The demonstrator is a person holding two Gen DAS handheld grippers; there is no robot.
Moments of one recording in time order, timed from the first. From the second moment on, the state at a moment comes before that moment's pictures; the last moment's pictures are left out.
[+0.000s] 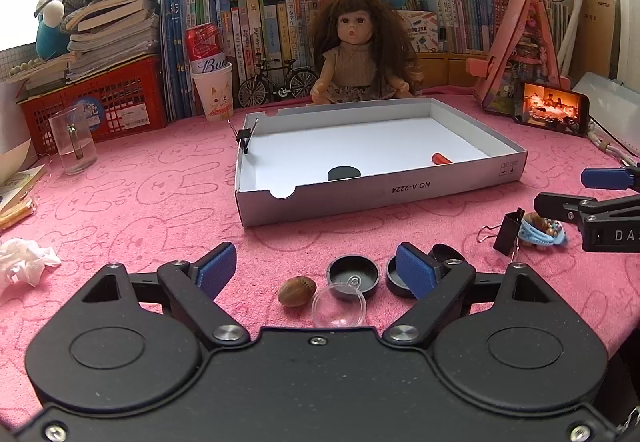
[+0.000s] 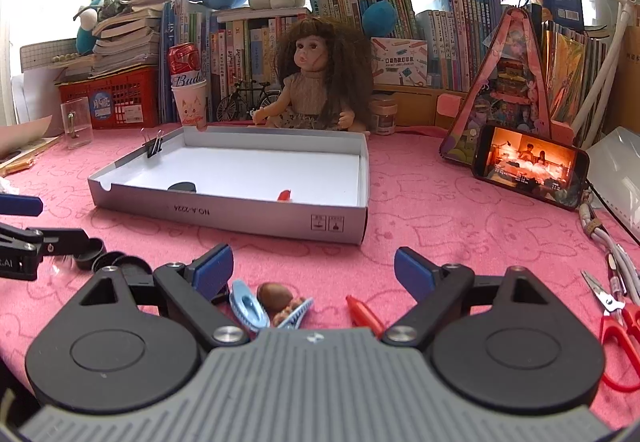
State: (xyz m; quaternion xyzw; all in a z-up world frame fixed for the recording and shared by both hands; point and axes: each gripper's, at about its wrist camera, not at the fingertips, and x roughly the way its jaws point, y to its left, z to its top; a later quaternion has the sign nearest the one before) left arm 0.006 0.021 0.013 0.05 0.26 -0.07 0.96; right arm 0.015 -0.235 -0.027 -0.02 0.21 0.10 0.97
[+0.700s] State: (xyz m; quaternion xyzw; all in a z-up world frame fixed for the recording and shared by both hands) left arm -0.020 0.029 -0.001 0.01 0.27 -0.07 0.96; right arm -0.013 -0.236 -0.043 -0.03 0.20 0.09 0.98
